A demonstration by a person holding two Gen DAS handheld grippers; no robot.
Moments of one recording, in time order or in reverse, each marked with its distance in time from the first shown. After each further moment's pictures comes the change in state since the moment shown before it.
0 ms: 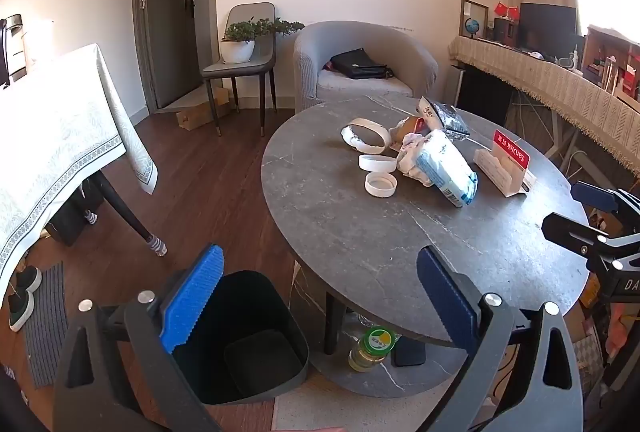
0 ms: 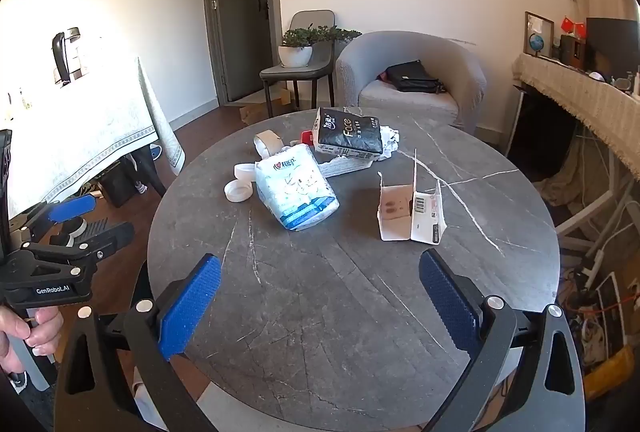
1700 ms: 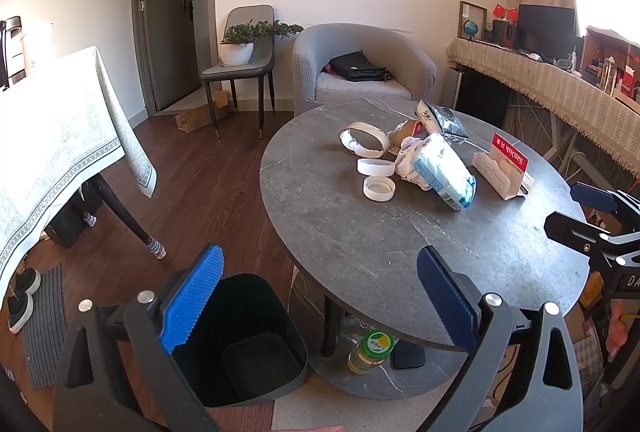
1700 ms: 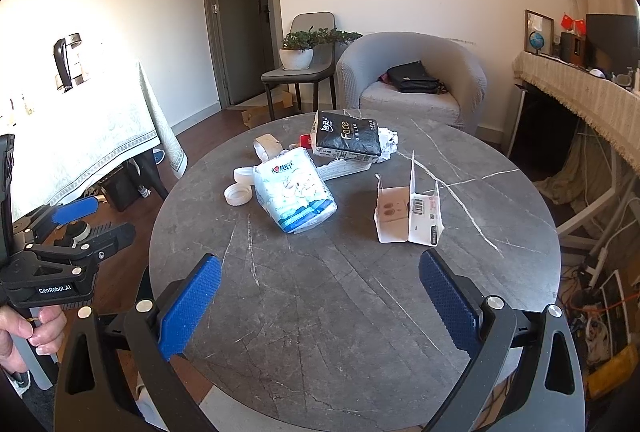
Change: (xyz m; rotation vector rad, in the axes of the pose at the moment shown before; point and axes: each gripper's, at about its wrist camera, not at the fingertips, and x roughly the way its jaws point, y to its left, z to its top) left arm -0.004 -0.004 -0.001 0.025 -0.028 0.008; right arm -0.004 -0.005 0.002 0.005 -0.008 0.008
